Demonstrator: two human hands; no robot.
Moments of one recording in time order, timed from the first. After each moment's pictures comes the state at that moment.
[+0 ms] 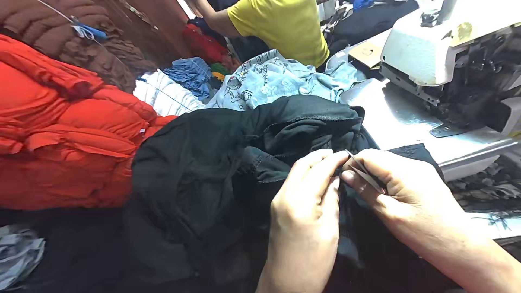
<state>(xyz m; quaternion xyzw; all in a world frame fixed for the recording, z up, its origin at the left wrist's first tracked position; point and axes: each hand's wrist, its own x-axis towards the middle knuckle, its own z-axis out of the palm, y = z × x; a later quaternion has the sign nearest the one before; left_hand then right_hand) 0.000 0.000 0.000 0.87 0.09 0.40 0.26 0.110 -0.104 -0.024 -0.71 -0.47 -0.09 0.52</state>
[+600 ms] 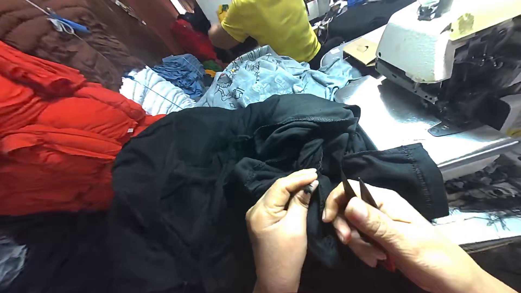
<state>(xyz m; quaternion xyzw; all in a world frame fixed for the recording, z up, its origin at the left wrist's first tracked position) 0.000 0.015 -0.035 0.77 0.12 0.49 0.39 0.095 -0.107 -0.038 -0.42 -0.41 0.39 0.71</state>
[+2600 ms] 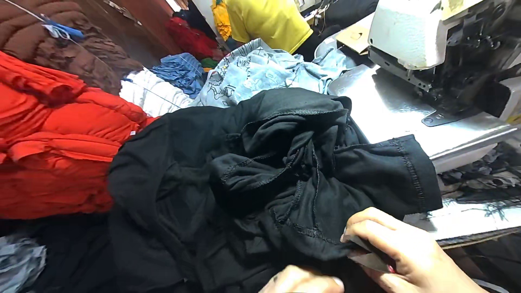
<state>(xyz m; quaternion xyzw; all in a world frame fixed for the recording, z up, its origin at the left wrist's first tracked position) -0.083 -0.026 -0.029 0.90 0.07 0.24 0.35 0.083 -0.149 -0.082 -0.66 -0.54 0.05 0.52</state>
